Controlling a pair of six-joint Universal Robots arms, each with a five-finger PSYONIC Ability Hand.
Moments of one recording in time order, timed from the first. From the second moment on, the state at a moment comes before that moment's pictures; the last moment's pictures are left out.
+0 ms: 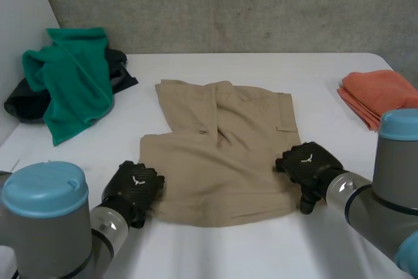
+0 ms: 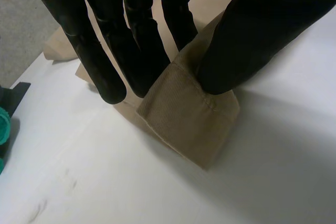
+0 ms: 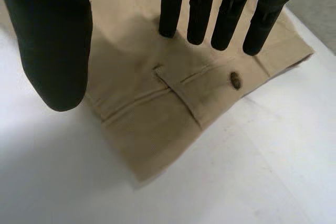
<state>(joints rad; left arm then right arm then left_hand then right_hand) 4.15 -1.87 -1.94 3.35 -1.65 3.64 1.93 -1.22 1.74 0.04 1.39 2.56 1.15 1.19 1.19 1.20 0.98 0.44 0.42 0.42 0.41 0.21</state>
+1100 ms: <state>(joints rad) 4.19 -1.57 -1.68 2.83 -1.64 3.55 1.86 -1.61 1.68 0.14 1.33 2.59 1.15 1.20 1.20 1.20 0.98 1.09 1.17 1.17 1.20 0.99</state>
